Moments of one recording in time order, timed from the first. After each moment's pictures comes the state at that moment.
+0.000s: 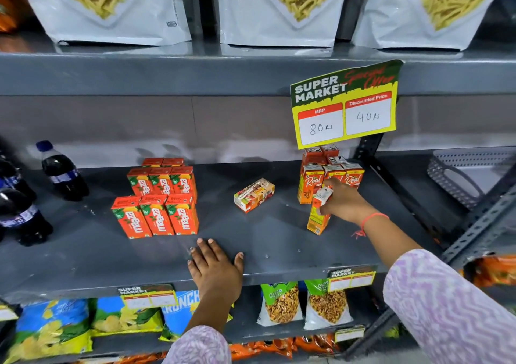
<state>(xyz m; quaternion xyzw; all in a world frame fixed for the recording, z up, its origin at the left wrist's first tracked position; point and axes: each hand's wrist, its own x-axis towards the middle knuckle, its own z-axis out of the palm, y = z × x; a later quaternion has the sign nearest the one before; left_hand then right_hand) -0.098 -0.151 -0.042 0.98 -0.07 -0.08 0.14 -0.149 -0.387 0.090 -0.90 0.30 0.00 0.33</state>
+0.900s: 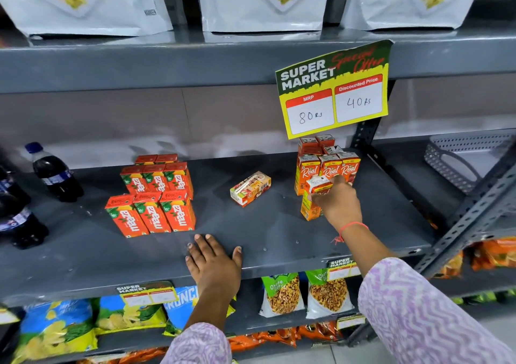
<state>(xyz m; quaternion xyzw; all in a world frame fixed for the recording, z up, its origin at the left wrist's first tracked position) -0.099 -0.150 -0.040 0.98 -0.07 -0.08 0.13 -0.152 -0.361 0.065 -0.83 0.41 -0.17 0.34</state>
